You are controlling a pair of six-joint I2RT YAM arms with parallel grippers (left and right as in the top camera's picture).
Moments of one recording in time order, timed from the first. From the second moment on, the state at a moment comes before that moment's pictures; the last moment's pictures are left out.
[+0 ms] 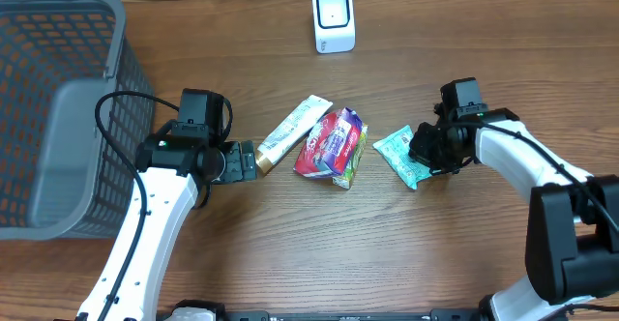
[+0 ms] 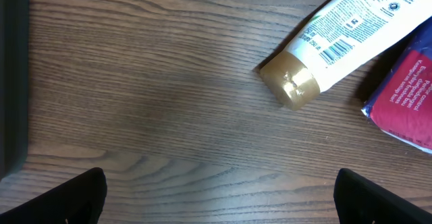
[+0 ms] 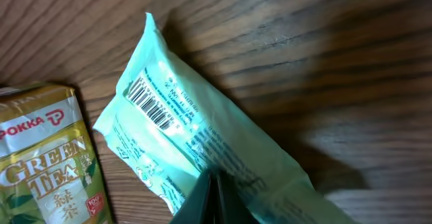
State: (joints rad) left arm -0.12 1.35 1.07 -0.99 -0.09 -0.26; right arm 0.16 1.78 1.03 -0.61 -0.31 0.56
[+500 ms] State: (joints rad) left arm -0.12 1.35 1.07 -0.99 -0.09 -0.26; right arm 0.16 1.80 1.11 -0.64 0.09 0.38
